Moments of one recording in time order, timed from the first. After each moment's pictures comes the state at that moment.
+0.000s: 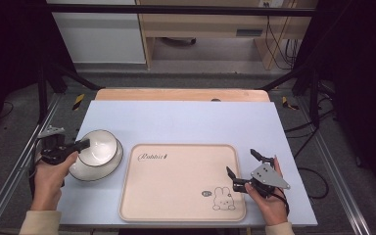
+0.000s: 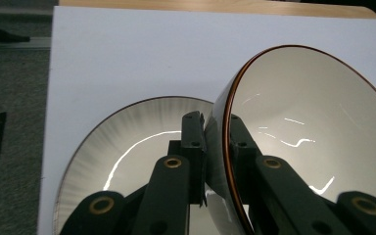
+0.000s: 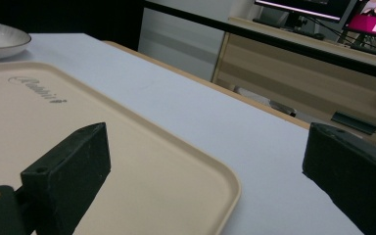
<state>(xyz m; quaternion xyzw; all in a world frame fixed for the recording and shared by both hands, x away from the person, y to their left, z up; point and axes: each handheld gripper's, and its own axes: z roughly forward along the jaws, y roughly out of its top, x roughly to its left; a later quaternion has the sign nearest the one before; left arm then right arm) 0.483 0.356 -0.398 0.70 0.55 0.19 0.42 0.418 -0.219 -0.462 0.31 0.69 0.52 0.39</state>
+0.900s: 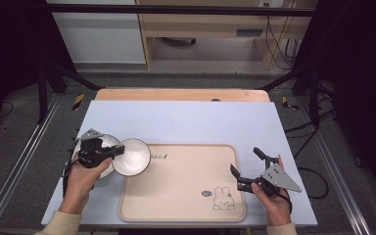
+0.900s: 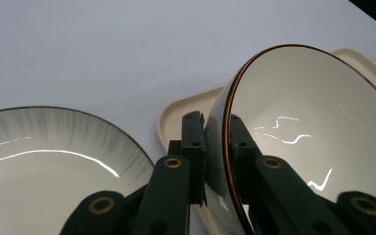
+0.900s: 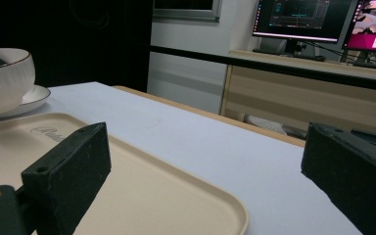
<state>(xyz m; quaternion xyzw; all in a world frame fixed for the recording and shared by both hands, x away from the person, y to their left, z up) 0.483 0.267 -0.407 0.76 0.47 0.13 0.43 0.415 -0.230 -0.459 0.31 0.64 0.59 0.37</state>
